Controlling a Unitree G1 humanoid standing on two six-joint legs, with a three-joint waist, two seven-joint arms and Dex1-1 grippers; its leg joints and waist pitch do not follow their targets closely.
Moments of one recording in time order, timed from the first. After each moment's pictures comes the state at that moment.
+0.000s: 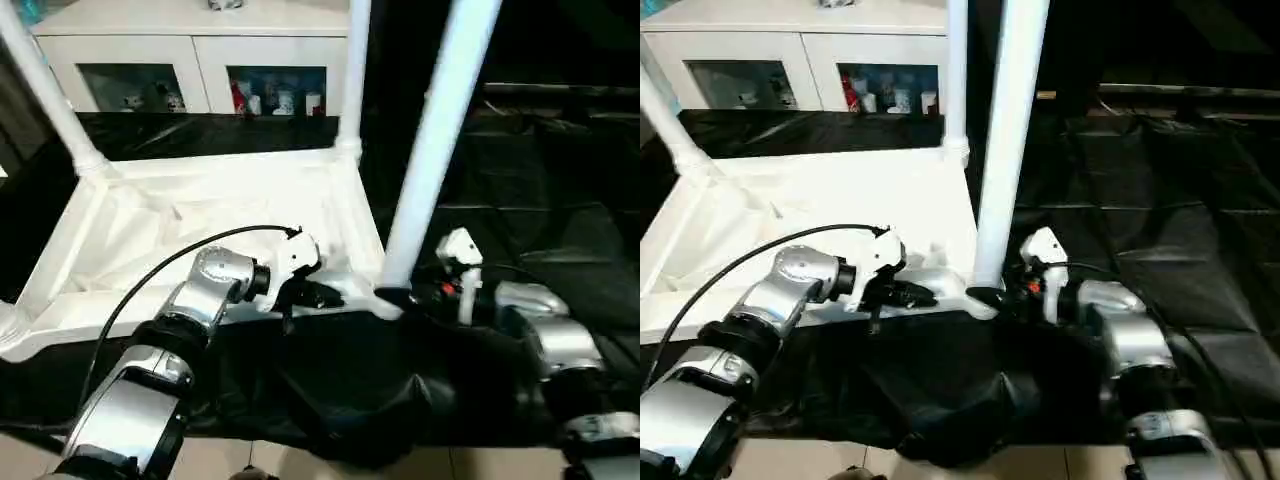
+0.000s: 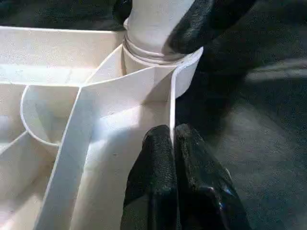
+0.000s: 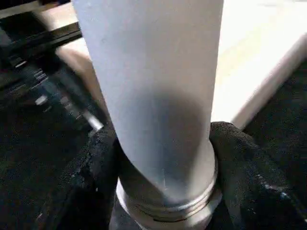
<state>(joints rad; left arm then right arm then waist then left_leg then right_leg) -0.75 0.20 -0.21 0.92 0.07 -0.05 -1.13 -0.47 -0.29 0.03 0.62 0.19 0.11 0.93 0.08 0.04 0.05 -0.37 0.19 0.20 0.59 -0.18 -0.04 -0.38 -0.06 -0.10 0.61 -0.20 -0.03</state>
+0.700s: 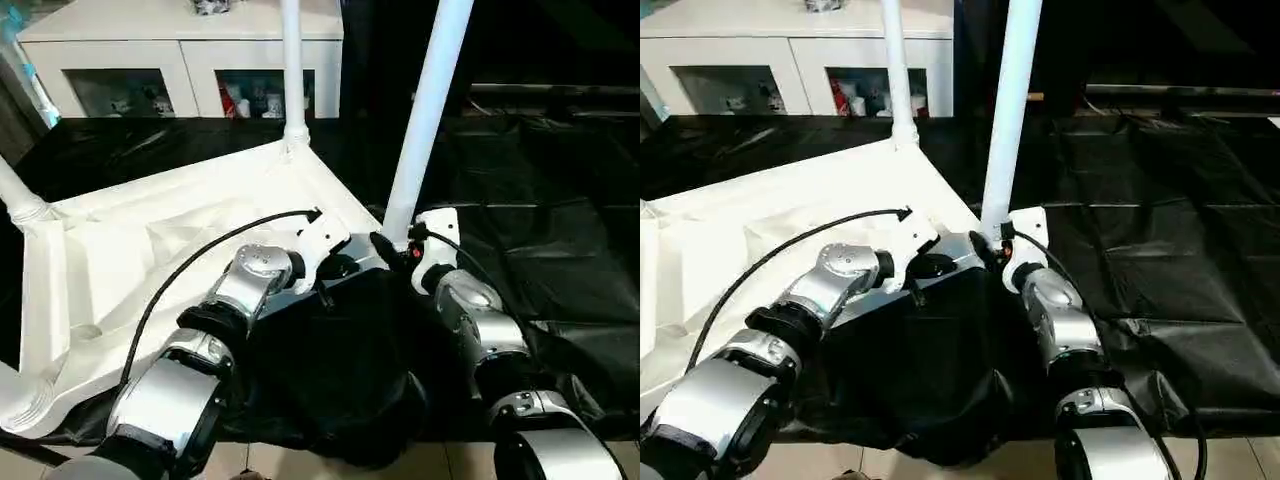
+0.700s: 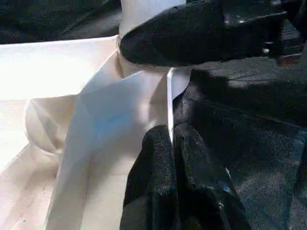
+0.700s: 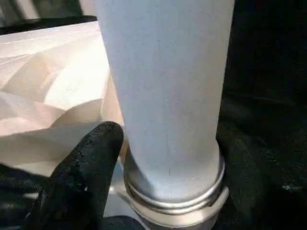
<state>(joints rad) -0.84 0.09 -0.18 1.06 0.11 -0.02 -0.83 -0.58 -0.11 -0.07 0.79 0.13 0.01 0.49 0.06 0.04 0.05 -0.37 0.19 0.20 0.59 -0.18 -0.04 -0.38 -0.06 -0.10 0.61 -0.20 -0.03</state>
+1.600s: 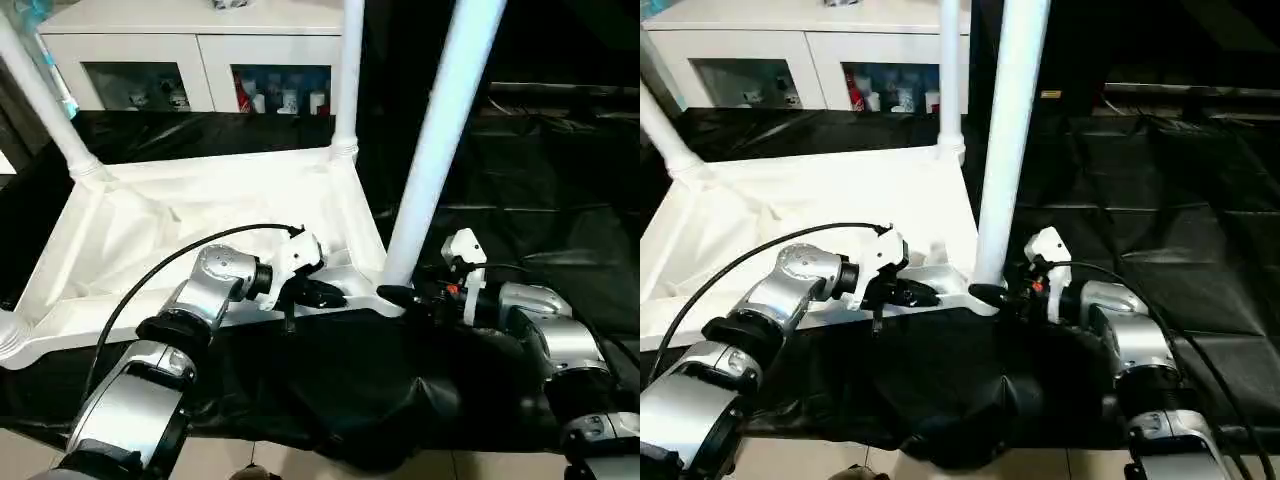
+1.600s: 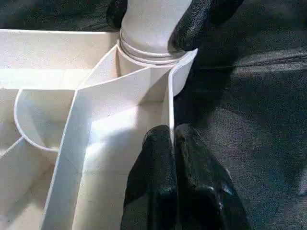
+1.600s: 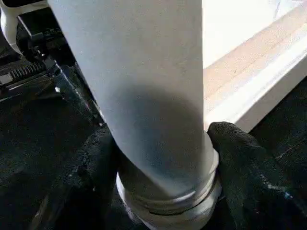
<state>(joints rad) -0.76 0.21 -0.21 0.94 0.06 -0.09 -1.25 -0.46 -0.36 0.04 0.60 0.22 0.15 1.12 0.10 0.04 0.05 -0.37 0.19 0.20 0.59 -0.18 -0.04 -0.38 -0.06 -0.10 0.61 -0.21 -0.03</state>
